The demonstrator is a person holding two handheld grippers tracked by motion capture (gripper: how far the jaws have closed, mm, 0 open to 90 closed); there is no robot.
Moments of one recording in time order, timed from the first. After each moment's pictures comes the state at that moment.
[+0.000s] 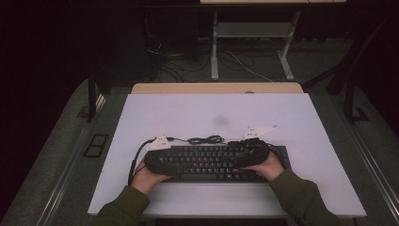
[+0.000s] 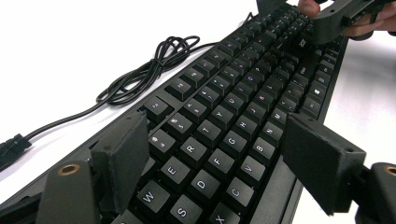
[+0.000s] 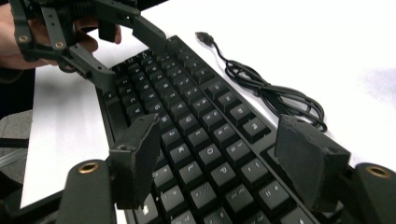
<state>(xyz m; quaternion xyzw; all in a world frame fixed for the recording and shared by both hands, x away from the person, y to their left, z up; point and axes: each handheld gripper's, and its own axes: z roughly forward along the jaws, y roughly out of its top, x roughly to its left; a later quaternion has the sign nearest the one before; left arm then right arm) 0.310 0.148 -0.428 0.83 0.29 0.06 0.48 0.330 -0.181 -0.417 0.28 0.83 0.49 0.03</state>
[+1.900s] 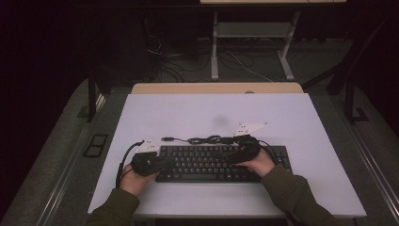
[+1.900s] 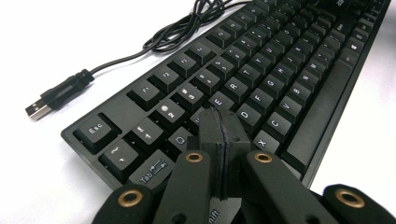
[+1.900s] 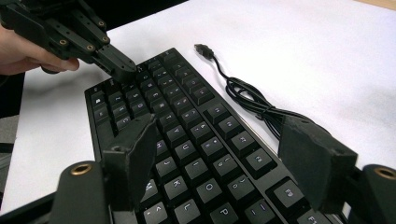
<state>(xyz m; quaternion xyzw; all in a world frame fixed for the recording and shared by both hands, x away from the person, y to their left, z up) 0.304 0.182 -0.432 0.84 0.32 0.08 0.43 0.341 -0.159 -0.417 0.28 0.82 0.49 0.04</state>
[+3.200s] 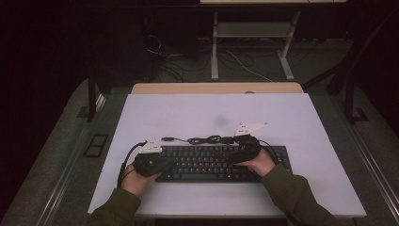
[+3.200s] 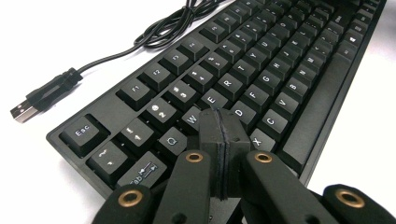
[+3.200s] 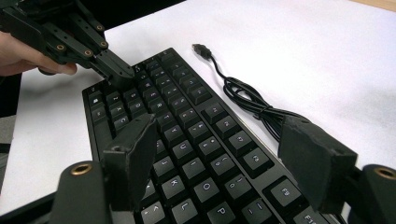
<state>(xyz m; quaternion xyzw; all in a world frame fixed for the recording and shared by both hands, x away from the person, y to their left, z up) 0.304 0.176 -0.432 0.85 0.31 0.08 0.42 0.342 -0.160 -0.417 0.28 0.82 0.49 0.04</state>
